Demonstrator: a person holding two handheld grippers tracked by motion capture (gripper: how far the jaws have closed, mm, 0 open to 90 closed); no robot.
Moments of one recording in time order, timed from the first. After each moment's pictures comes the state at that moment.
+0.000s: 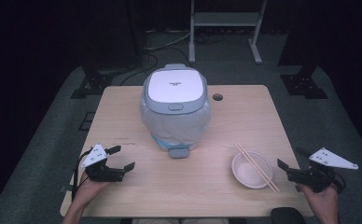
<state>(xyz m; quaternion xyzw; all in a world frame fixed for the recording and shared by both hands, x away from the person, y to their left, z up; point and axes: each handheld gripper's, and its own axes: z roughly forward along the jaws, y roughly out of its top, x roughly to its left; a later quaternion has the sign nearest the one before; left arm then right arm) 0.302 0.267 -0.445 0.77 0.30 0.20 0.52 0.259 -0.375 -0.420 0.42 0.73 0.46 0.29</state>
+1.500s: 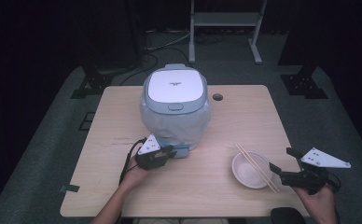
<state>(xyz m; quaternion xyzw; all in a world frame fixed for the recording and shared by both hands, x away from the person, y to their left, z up) 0.352 0.135 -0.460 0.82 0.22 0.16 0.50 0.253 -0.349 -0.406 0.39 0.75 0.46 0.27</state>
